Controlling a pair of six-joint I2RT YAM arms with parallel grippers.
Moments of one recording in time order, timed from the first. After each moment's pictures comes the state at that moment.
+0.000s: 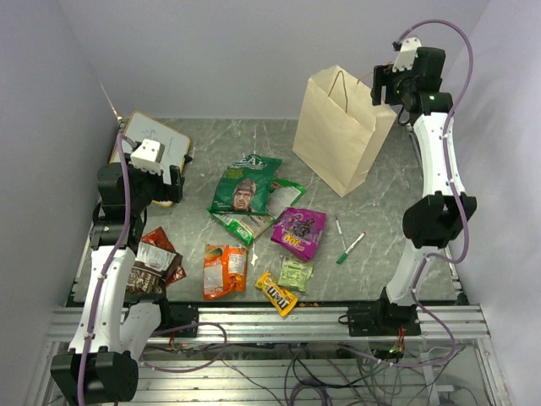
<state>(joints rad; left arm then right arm) 0.05 0.85 0.82 -0.25 0.30 0.13 -0.03 1.99 2.22 -0.65 -0.14 -0.19</state>
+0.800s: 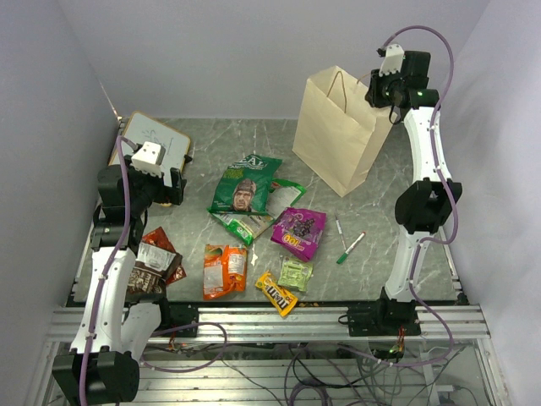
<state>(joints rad) 0.07 0.85 0.80 -0.24 0.34 0.13 -0.03 2.17 2.36 -0.69 -0.30 -0.21</state>
